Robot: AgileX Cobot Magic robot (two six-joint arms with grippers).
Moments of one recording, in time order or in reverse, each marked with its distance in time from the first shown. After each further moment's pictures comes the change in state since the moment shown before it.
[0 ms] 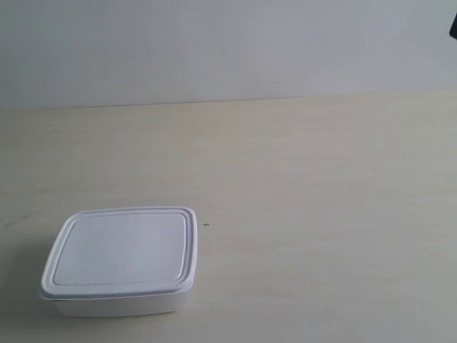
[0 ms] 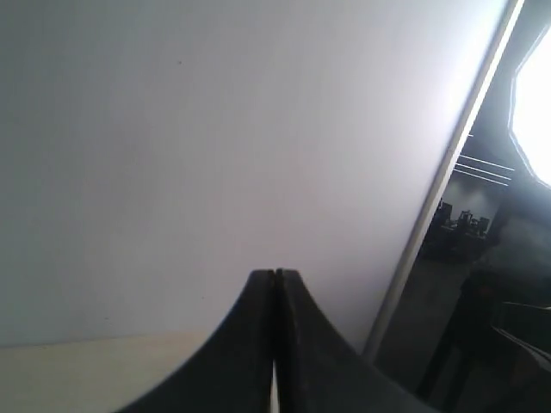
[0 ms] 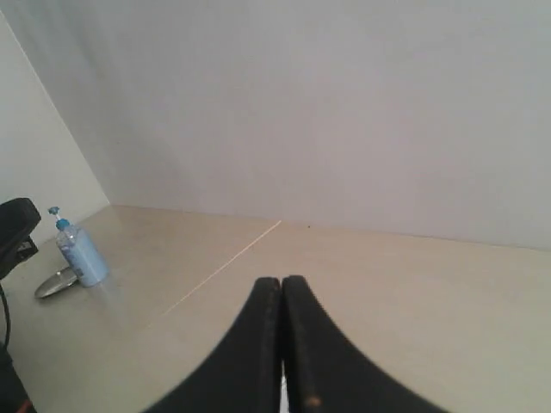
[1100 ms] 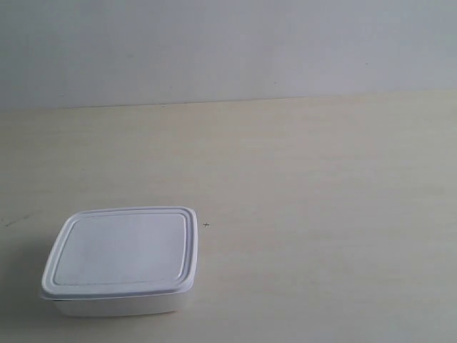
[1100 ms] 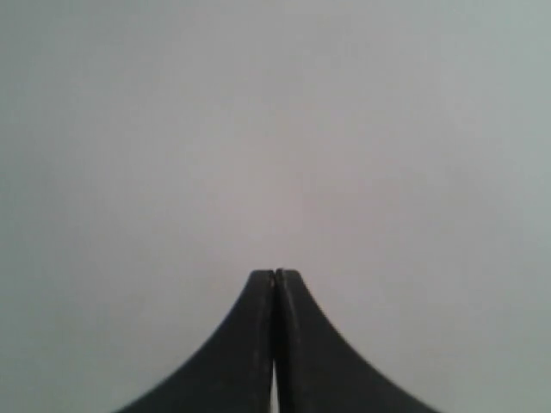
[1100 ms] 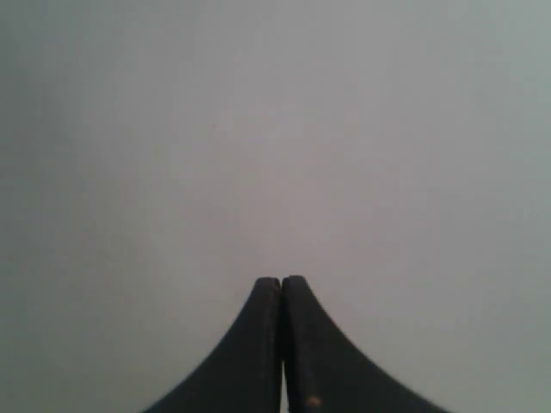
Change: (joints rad) left arm -0.332 0.328 -0.457 0.114 1.049 0.784; right arm 0.216 0.346 -0.352 0.265 0.951 -0.615
